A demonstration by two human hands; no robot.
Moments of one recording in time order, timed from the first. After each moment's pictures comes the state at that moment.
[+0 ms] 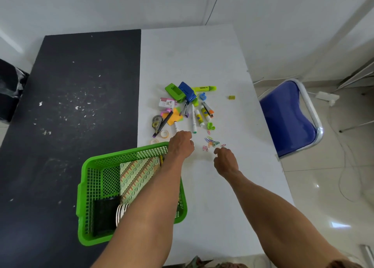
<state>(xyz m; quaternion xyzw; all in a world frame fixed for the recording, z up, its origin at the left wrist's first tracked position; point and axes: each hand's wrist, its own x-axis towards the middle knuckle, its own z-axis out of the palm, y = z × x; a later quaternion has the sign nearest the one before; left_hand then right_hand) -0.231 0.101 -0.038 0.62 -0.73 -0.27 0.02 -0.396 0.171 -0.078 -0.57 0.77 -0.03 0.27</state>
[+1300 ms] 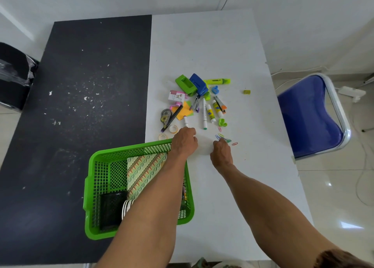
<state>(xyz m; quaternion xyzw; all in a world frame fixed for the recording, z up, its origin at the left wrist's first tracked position) -0.217 0.090 -0.054 0.65 -0.71 -0.27 0.04 -0.352 0.134 -0.102 -0.59 0.76 -0.03 0.26</state>
